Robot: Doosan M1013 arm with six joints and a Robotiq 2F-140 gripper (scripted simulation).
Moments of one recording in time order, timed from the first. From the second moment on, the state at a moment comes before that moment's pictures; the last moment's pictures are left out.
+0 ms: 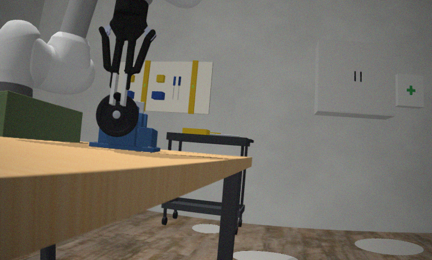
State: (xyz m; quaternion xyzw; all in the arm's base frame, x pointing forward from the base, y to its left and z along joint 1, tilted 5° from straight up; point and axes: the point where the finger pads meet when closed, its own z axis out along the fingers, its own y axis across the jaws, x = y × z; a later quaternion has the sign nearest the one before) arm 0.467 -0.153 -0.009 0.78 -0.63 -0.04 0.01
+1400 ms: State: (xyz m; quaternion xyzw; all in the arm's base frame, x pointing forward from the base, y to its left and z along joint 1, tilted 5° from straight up) arm 0.469 -0.153 -0.010 0.78 -0.63 -0.04 0.01
